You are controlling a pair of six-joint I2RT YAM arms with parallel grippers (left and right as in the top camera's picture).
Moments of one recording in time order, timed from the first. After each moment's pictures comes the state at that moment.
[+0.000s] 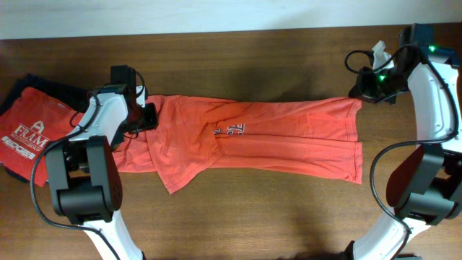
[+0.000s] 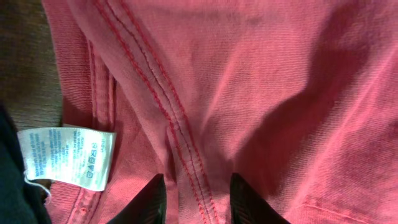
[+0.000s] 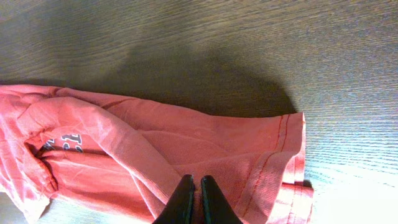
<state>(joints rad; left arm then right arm) 0.05 2.06 1.45 -0.77 0.07 -0.12 -0.27 1.98 1.81 -1.19 -0.39 -0.04</state>
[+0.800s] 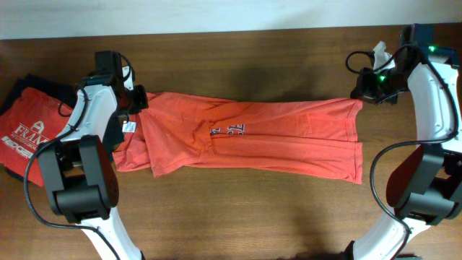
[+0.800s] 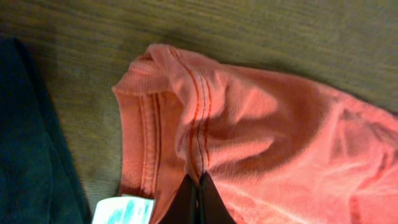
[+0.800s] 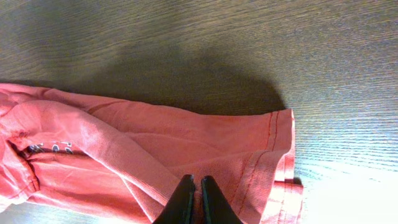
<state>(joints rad) 0.10 2.08 1.57 -0.71 0.08 -0.12 -0.27 1.98 1.81 -1.19 -0.35 -0.04</state>
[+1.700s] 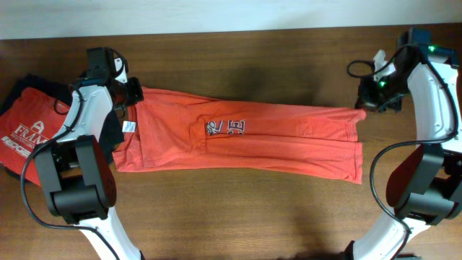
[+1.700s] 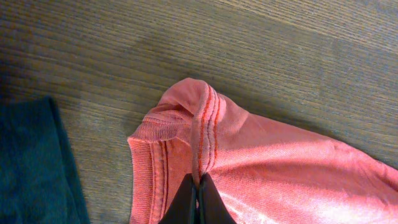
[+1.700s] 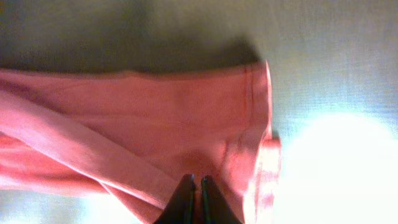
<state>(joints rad) 0.12 2.08 1.57 -0.58 0.11 -0.14 -0.27 1.98 1.81 -1.33 -0.23 -0.04</state>
